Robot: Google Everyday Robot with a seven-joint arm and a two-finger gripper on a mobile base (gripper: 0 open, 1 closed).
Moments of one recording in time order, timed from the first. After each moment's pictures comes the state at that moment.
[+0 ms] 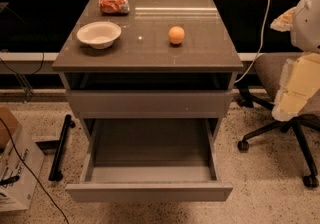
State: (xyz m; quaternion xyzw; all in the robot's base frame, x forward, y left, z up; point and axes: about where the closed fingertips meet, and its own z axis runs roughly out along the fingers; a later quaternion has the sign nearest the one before) arm 0.438 -0.215 0.984 -0.60 0.78 -0.04 0.17
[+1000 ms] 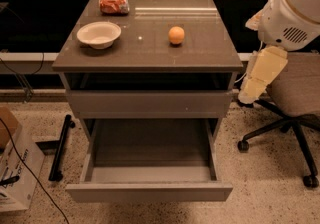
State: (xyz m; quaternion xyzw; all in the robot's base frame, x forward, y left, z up) arm 0.496 -0.189 0.959 -0.59 0.78 -0.01 0.21
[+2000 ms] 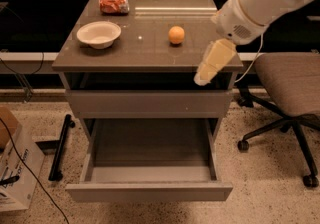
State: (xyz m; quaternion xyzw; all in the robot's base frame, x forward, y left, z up) arm 0.569 -0.127 0.938 -0.58 0.76 0.04 0.28
